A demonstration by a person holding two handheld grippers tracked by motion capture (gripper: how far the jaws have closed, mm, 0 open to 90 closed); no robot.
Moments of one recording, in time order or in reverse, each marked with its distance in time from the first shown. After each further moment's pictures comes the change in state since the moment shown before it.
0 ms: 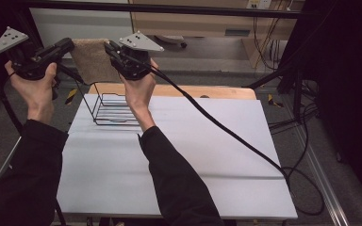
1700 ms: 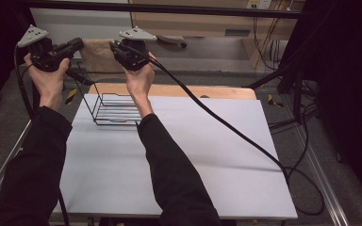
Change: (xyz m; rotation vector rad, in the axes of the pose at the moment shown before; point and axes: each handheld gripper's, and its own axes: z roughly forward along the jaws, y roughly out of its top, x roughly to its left) left arm 0.033 -0.033 0.050 0.090 0.002 0.047; right arm -0.035 -0.024 0.049 0.145 -0.049 0.009
